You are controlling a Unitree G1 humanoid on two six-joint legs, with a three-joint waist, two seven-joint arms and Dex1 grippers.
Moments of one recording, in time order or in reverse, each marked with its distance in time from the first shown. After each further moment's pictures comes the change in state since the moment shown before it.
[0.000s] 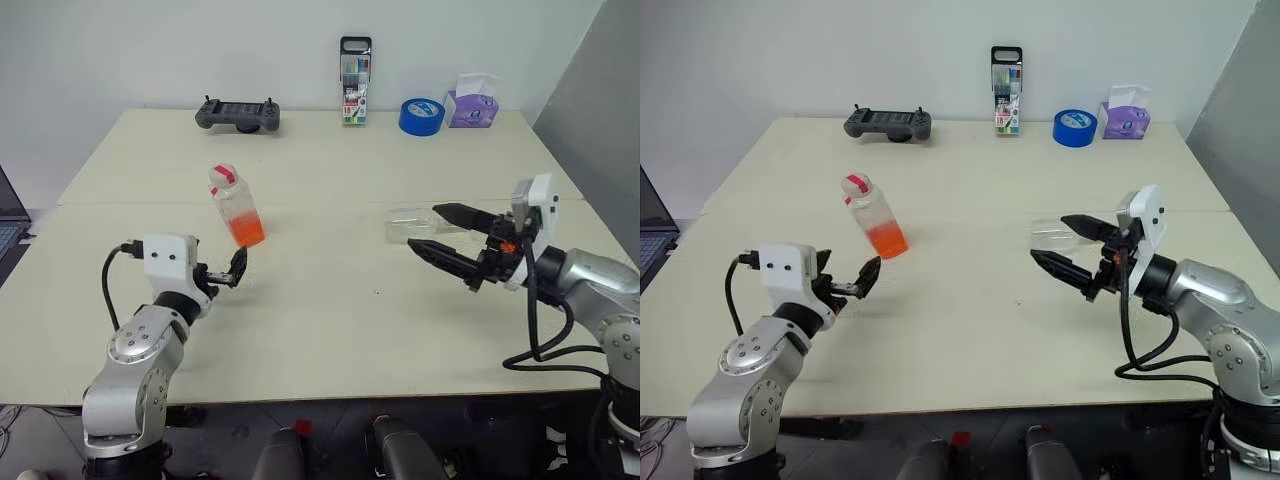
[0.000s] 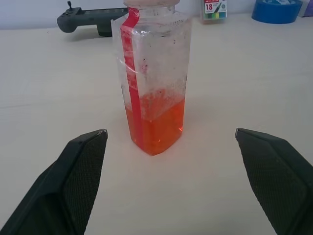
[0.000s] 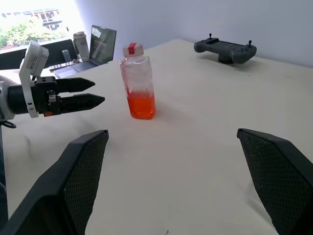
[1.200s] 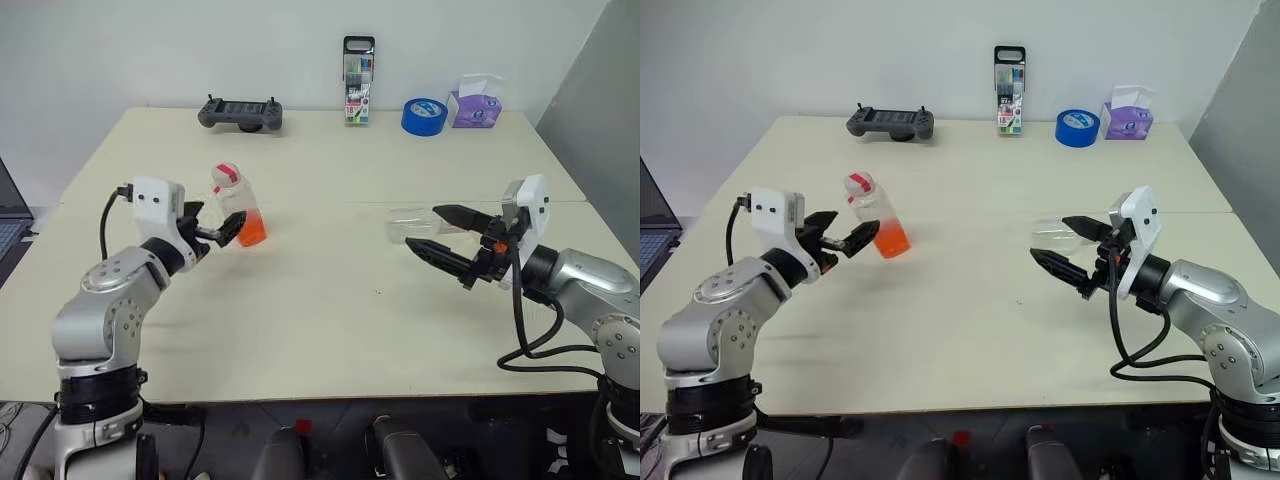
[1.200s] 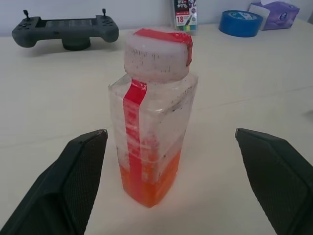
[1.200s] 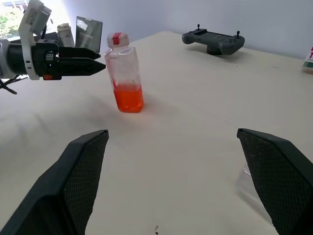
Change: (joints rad) left arm -0.339 0.213 0.026 0.358 -0.129 0.082 -0.268; right arm 0.003 0.002 0.037 0.011 -0.027 -0.015 -0.067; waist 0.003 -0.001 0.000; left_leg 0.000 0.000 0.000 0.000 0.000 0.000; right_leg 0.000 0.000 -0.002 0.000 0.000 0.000
